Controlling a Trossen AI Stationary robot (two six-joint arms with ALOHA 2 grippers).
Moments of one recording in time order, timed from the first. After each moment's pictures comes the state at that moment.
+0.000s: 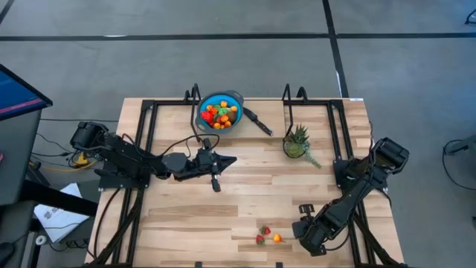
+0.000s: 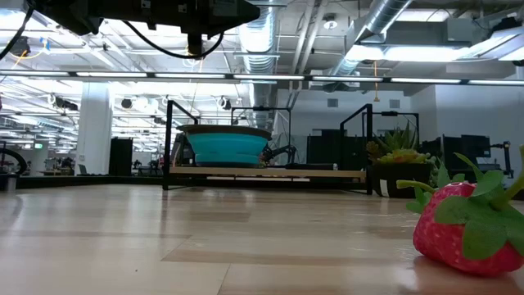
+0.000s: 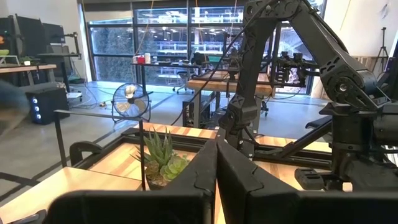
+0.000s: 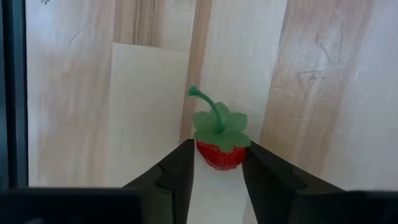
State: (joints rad) left arm -0.24 1.44 0.61 0.93 -0.49 0.02; right arm 0.87 1.71 0.90 -0.52 0.03 0.73
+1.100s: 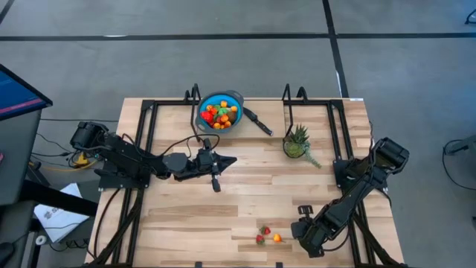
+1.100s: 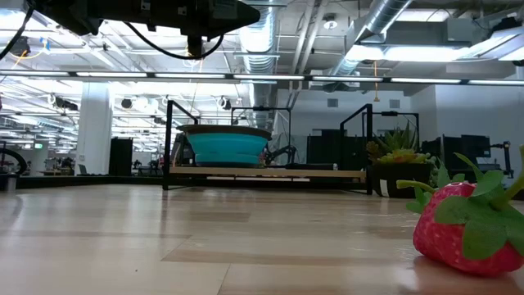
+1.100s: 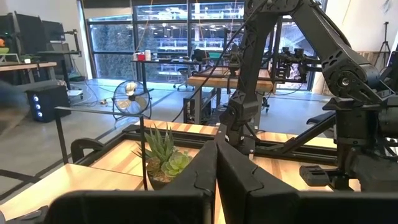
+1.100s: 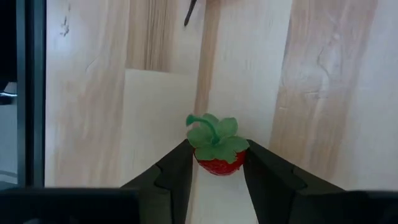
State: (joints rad) left arm -0.23 1.44 0.61 0.91 -0.49 0.02; right arm 0.87 1.71 0.90 -0.47 0.05 0.76
